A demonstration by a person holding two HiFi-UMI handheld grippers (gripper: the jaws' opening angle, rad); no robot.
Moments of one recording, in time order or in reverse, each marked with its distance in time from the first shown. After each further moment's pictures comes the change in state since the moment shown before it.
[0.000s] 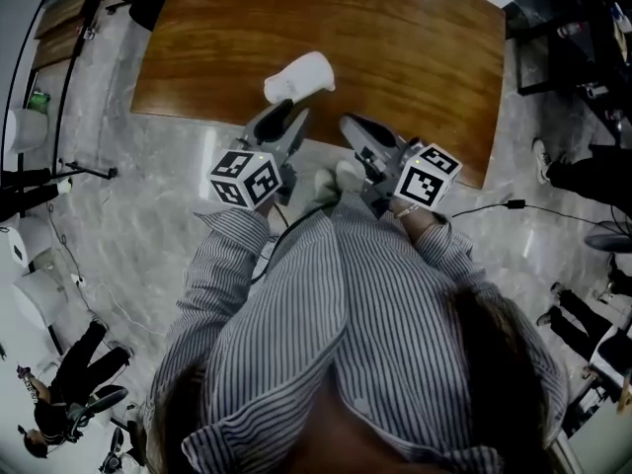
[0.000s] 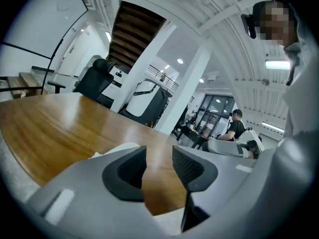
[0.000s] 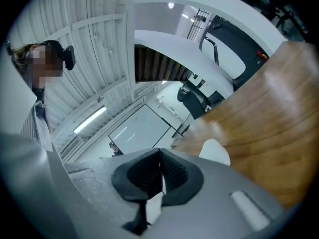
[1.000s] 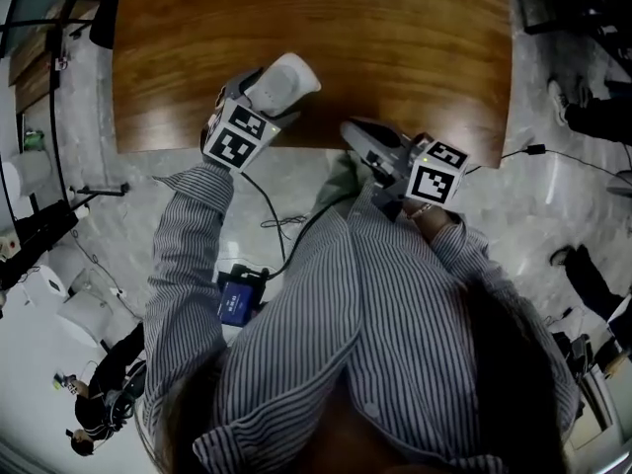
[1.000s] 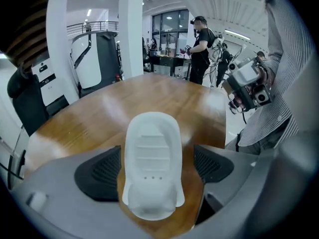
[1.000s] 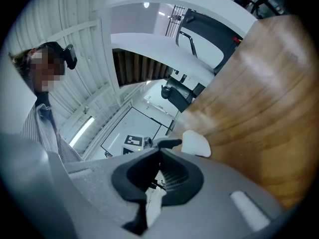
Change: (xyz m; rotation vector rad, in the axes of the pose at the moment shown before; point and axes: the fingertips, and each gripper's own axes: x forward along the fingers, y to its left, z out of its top) left arm 0.098 0.090 -0.059 0.728 0.778 -0.195; right arm 0.011 -0.071 -0.008 0.221 0.026 -0.083
